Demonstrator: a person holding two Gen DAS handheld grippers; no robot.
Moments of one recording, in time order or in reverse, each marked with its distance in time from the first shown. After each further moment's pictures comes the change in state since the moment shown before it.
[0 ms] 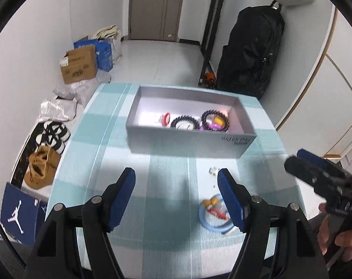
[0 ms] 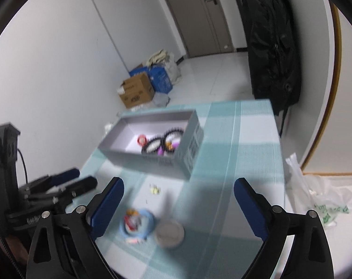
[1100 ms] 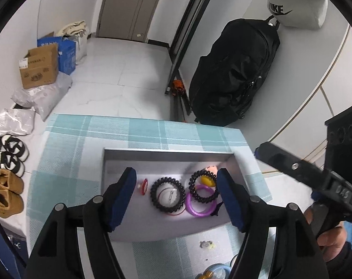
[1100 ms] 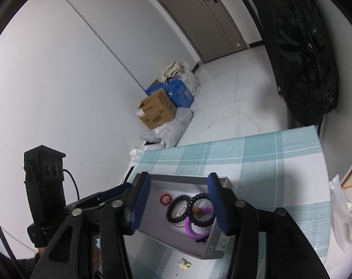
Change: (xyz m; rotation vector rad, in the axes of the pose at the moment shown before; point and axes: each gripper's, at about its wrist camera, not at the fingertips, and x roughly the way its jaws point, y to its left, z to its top) left arm 0.054 0.015 0.085 0.014 0.002 -0.269; right arm 0.061 -0.014 0.092 0.151 -0.073 0.206
